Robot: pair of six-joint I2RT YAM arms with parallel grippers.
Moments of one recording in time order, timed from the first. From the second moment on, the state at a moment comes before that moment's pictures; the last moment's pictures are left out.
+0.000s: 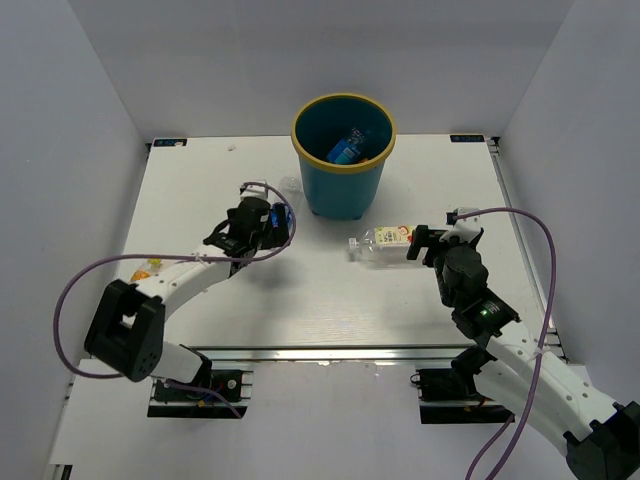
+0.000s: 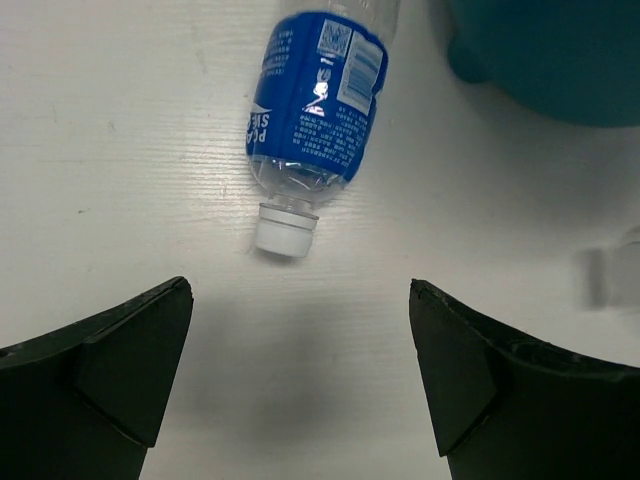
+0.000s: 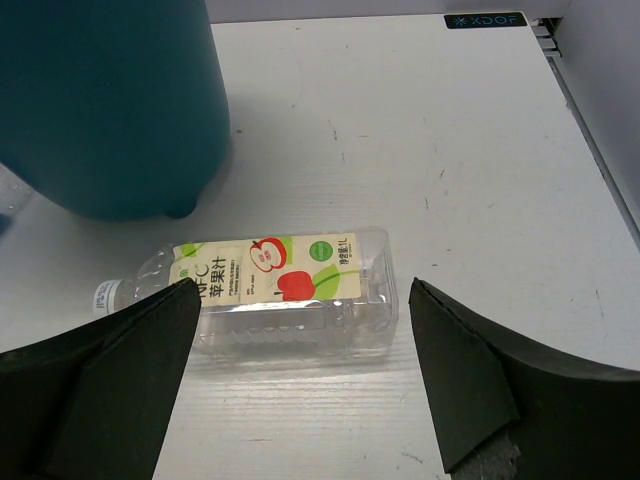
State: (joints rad) left arm -0.50 1.38 0.84 -0.12 -0.29 -0.43; right arm 0.60 0.68 0.46 0.05 0.56 0.14
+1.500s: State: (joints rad) left arm -0.45 1.48 1.47 -0.16 -0.07 -0.39; right arm 0.60 0.61 0.46 0.05 0.61 0.14
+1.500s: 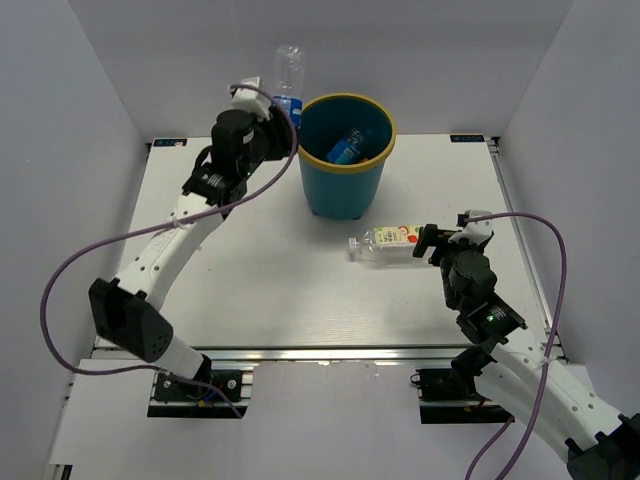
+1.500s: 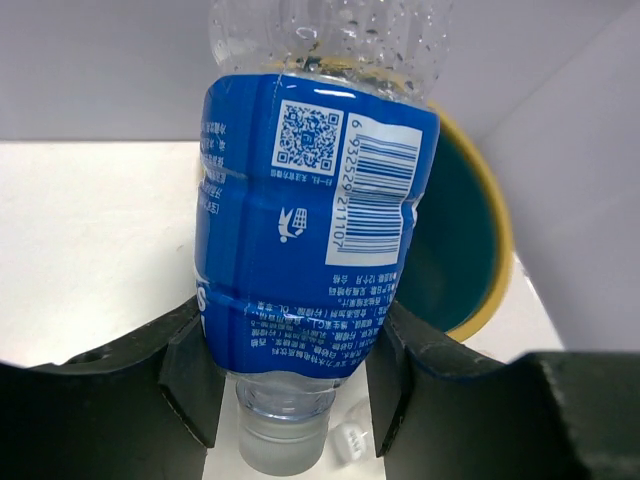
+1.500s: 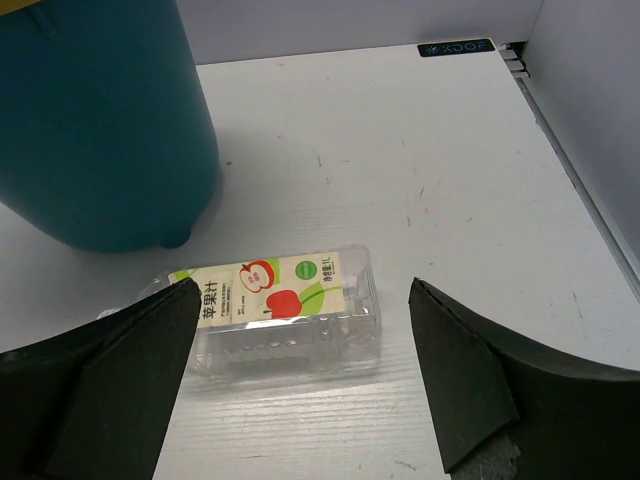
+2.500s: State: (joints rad) left arm -0.49 1.49 1.51 -0.26 -0.04 -0.36; right arm 0.62 0.83 0.54 0.03 0.12 -0.10
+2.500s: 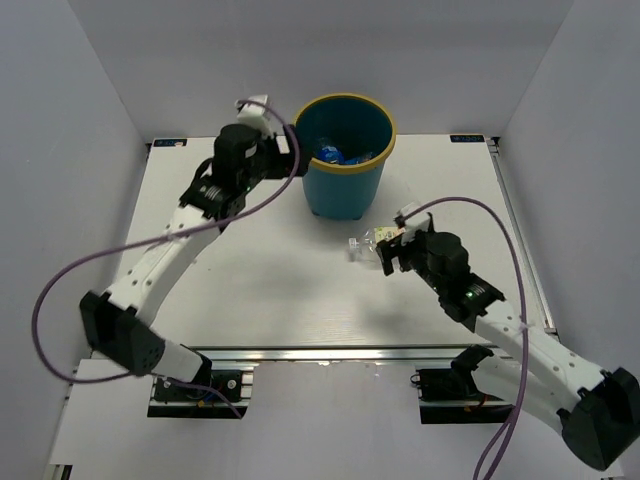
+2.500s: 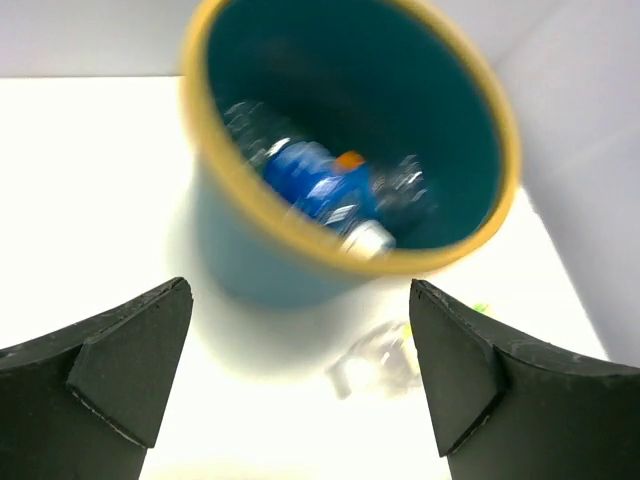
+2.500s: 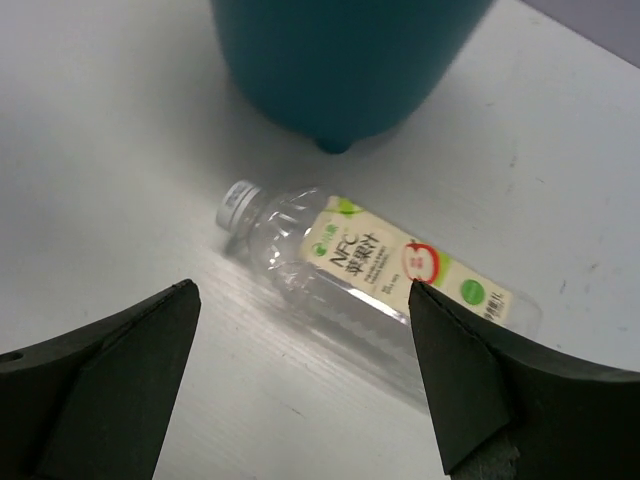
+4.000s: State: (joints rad) left arm -0.48 0.96 0.71 -0.48 -0.59 -0.83; right arm 0.88 1.82 1.18 -0.34 0.50 -0.63
